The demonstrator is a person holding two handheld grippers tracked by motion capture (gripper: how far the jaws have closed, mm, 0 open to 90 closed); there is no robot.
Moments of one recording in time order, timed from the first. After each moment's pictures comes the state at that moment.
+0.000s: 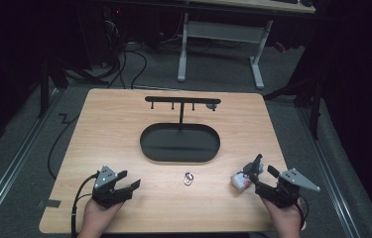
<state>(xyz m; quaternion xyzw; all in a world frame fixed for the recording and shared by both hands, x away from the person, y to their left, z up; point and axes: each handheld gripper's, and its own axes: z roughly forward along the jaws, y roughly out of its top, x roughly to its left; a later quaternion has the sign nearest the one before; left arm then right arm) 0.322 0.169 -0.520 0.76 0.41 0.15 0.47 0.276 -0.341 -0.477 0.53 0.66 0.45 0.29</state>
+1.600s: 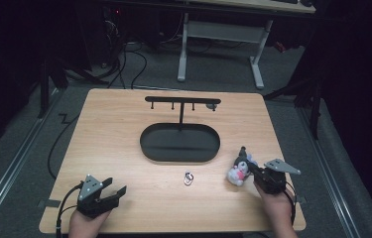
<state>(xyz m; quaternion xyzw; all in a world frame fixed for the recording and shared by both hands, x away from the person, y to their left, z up) 0.293 0.206 -0.525 0.75 0.44 0.18 0.46 0.322 -0.330 -0.496 0.51 0.72 0.39 0.27</state>
